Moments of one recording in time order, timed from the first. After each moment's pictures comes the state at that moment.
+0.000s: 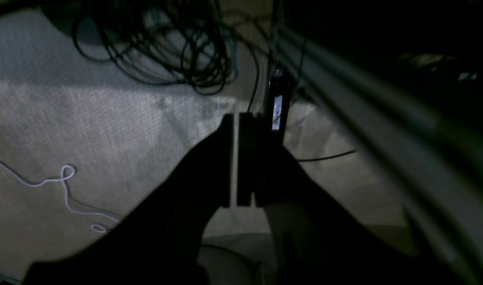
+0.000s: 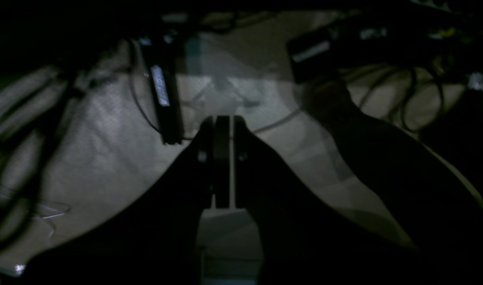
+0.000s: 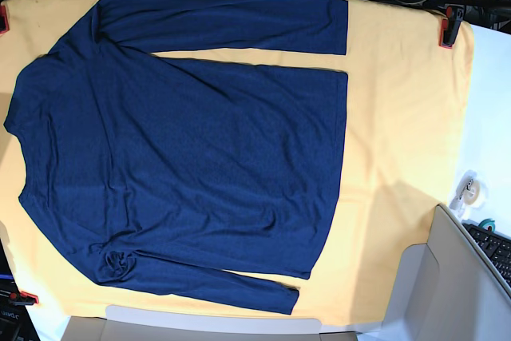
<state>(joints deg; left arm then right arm) 7.3 2.5 -4.2 11.9 2.6 0.5 -1.7 -12.2 1.3 1.9 14.7 0.2 -2.0 0.5</state>
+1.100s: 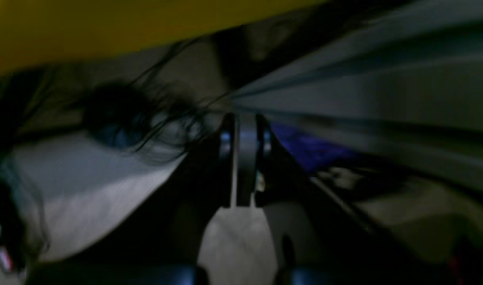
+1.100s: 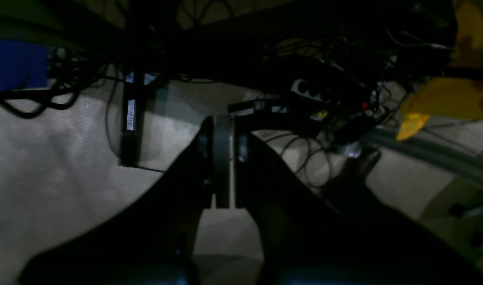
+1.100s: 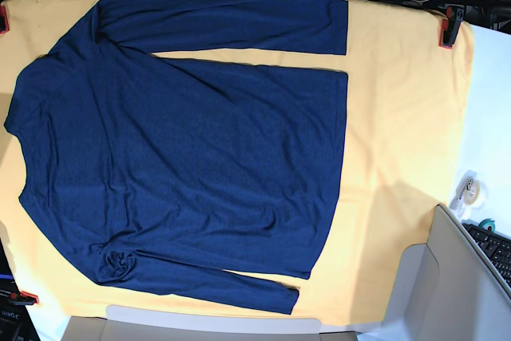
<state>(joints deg) 65.4 -13.2 16.8 111.3 2.1 0.4 15.5 -66.5 11.2 1.5 99.0 -1.8 -1.5 -8.4</state>
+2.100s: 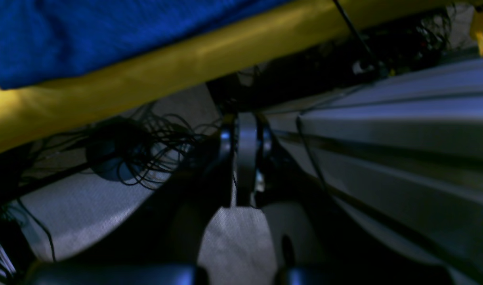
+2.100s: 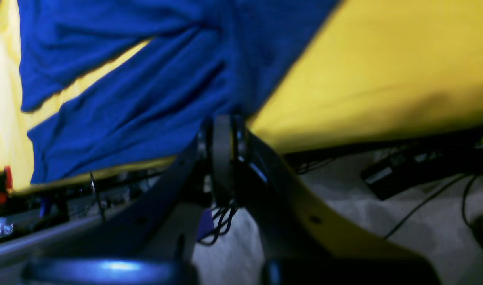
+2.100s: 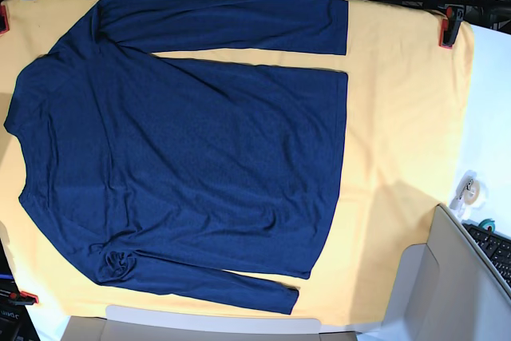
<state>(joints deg) 58.0 -7.8 16.0 117.4 4.6 -4.0 24.3 -55.6 10.4 44.0 109.8 67.6 27.0 -45.6</state>
